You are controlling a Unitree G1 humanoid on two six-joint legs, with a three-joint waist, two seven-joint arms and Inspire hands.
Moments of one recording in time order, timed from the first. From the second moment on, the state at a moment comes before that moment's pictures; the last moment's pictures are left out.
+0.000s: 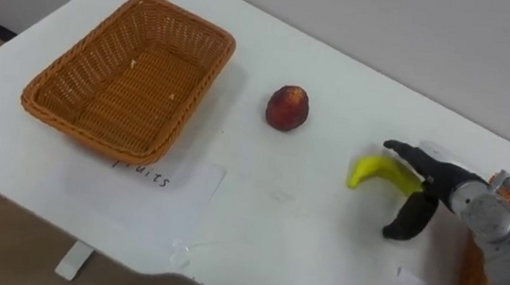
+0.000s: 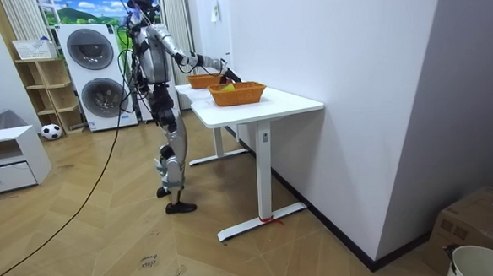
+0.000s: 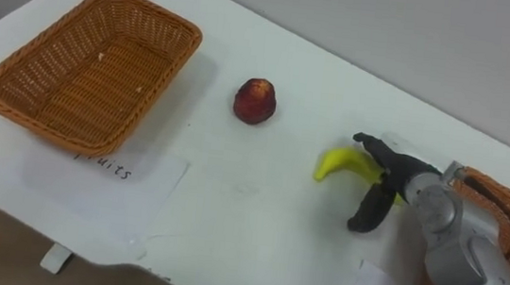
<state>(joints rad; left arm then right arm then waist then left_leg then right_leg) 0.25 0.31 0.10 0.83 0.37 0.15 0.28 -0.25 -0.59 0.23 0.31 -0.55 0.21 0.43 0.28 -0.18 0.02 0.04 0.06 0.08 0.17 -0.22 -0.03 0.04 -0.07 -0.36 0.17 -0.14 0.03</state>
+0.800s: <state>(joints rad) 0.21 0.33 0.10 0.86 0.37 0.15 0.27 -0.26 -0.59 0.25 0.32 -0.55 0.22 0.49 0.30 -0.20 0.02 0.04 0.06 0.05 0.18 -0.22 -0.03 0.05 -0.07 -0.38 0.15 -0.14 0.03</state>
